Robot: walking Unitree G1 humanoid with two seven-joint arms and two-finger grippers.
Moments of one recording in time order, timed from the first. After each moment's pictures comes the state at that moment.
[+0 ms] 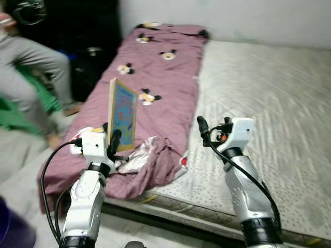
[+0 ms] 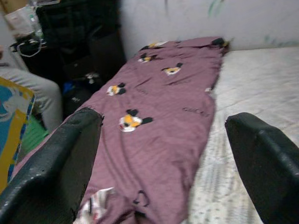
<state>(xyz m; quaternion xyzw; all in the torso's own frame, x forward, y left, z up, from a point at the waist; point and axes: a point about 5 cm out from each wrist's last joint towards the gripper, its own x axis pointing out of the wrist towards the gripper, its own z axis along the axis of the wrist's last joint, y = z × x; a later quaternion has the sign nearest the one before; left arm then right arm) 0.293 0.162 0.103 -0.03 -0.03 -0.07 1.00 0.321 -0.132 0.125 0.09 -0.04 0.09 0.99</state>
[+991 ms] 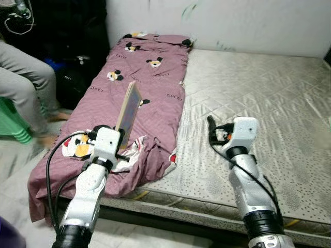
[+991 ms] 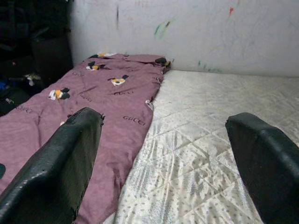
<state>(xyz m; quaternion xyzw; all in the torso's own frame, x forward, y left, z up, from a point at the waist) 0.301 0.161 0.095 0.12 0.00 -0.09 0.99 0.330 -0.152 0.113 0.01 -0.04 0.01 1.00</state>
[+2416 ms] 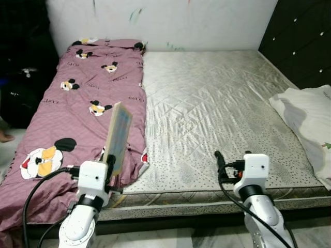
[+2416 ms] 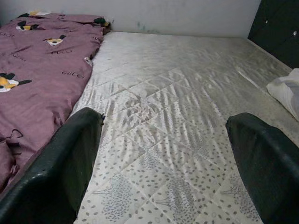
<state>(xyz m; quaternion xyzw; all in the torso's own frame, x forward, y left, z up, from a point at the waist) 0.222 0.163 0.093 0.07 0.01 -0.05 1.00 0.251 -0.171 0.084 -0.02 0.04 0.02 1.00</state>
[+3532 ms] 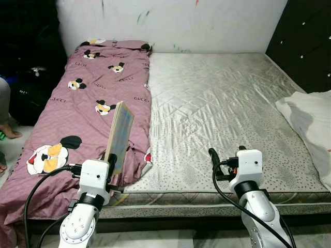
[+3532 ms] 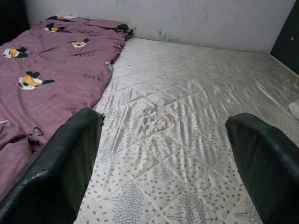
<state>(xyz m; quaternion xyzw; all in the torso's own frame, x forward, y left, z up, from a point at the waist) 0.223 0.162 0.093 0.07 0.01 -0.06 1.00 0.256 -0.163 0.090 -0.03 0.03 0.04 1.00</state>
